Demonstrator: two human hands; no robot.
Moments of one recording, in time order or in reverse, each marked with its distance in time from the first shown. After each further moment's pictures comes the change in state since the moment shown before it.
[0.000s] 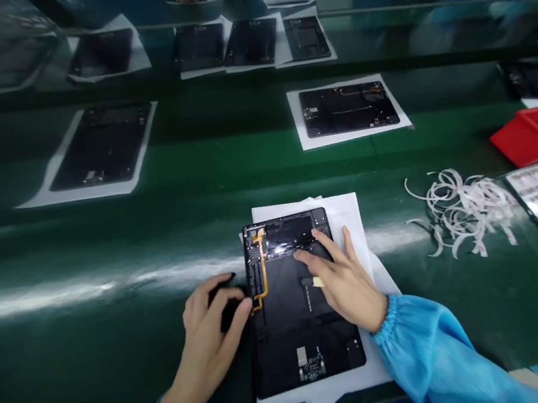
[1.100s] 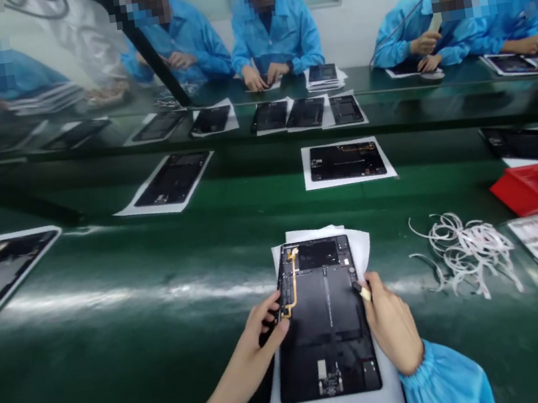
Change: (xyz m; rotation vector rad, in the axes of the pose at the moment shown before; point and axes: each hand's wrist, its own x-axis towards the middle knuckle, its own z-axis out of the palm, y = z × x) left_hand -0.014 0.037 0.018 -0.632 -0.147 -0.373; right_hand -0.045 0.018 -0.011 0.089 0.061 0.543
